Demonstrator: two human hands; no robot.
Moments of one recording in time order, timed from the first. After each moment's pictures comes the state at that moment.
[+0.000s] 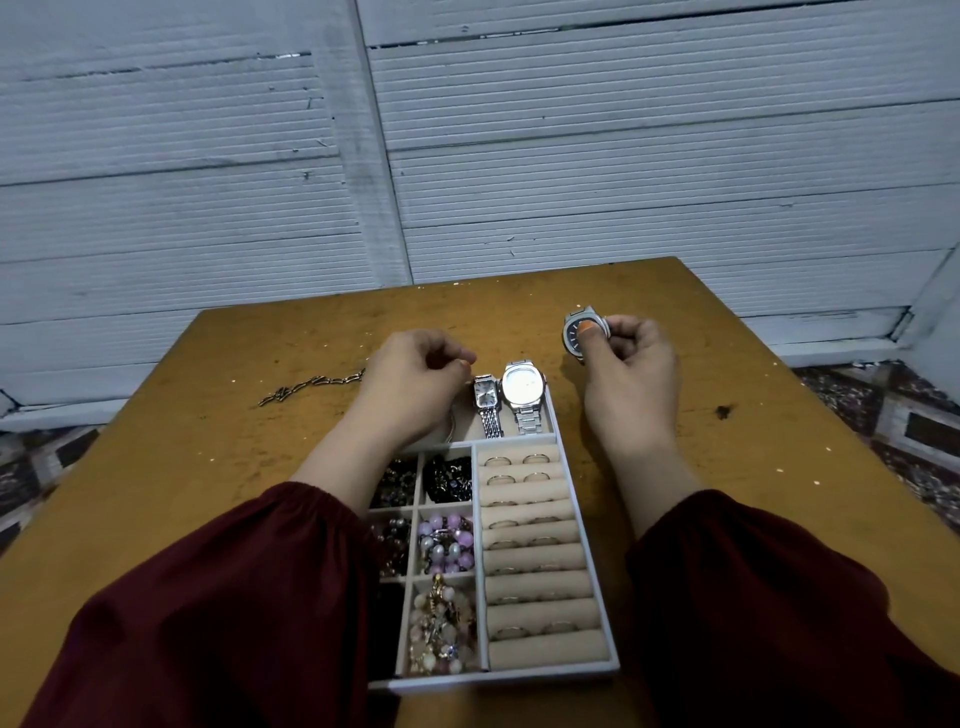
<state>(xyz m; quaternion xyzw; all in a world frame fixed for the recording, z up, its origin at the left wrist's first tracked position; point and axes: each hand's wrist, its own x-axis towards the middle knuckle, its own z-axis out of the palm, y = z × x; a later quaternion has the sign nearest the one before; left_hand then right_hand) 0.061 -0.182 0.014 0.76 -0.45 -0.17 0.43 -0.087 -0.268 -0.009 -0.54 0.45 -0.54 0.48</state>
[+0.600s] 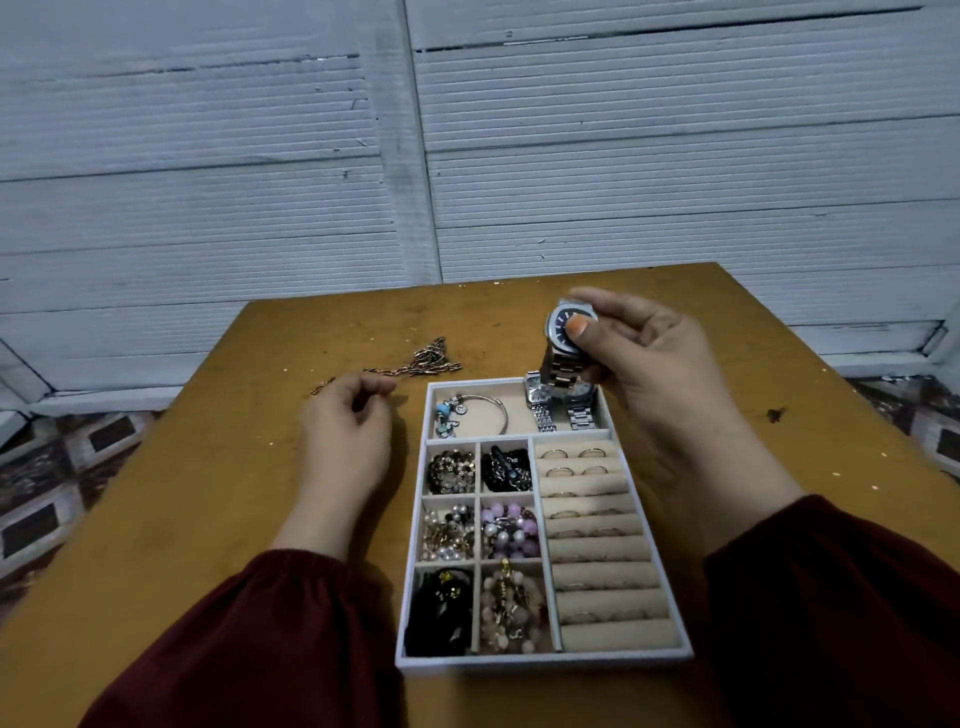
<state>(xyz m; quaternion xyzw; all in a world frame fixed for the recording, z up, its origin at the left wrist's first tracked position) 0.108 -0.111 -0.021 0.79 -0.30 -0.07 0.53 -0.082 -0.232 0.029 -0.54 0.24 -0.44 0.68</state>
